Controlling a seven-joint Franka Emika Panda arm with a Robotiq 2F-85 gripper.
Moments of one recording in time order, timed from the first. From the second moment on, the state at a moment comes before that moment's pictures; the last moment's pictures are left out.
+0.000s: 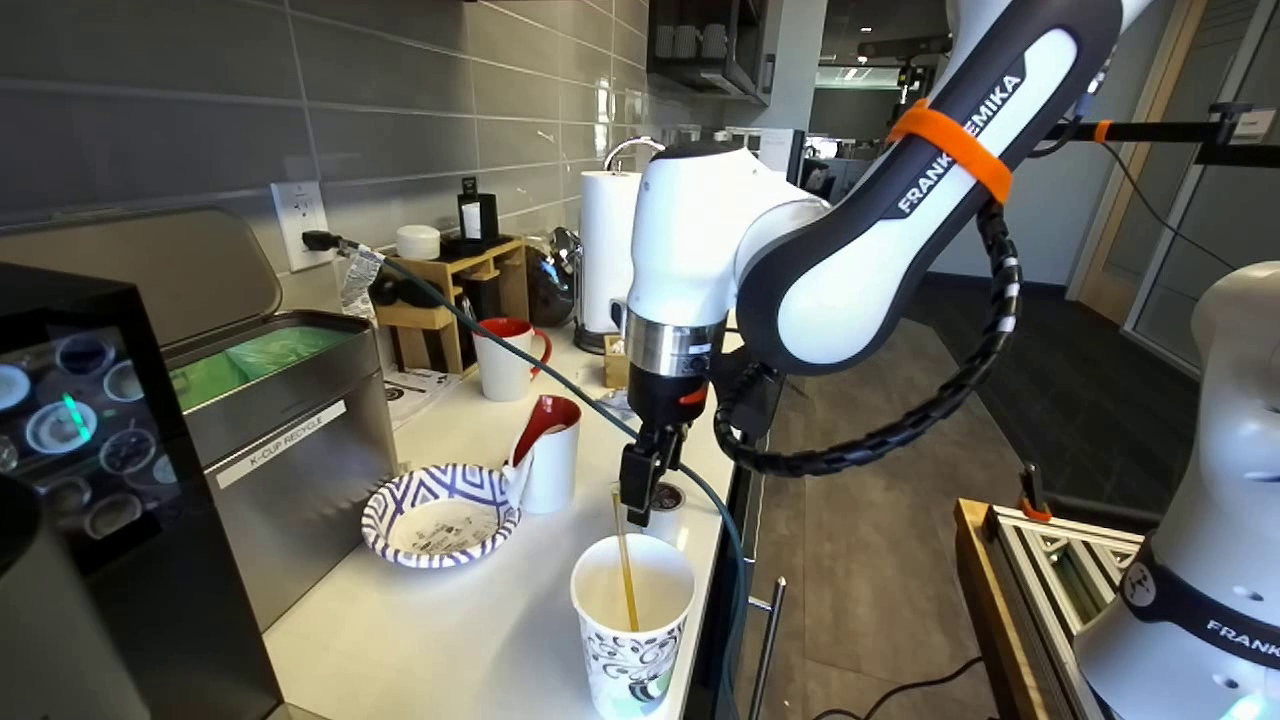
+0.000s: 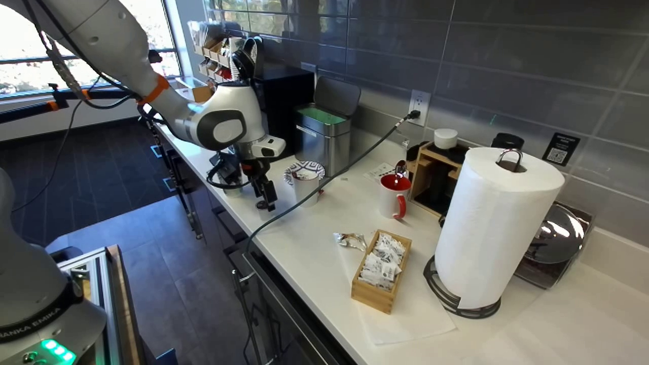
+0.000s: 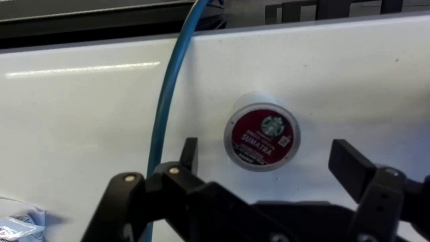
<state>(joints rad) 0.01 0.07 0.07 -2.47 -0.19 2.61 0.28</state>
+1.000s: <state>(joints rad) 0.02 0.11 0.04 -2.44 -0.19 2.58 0.26</state>
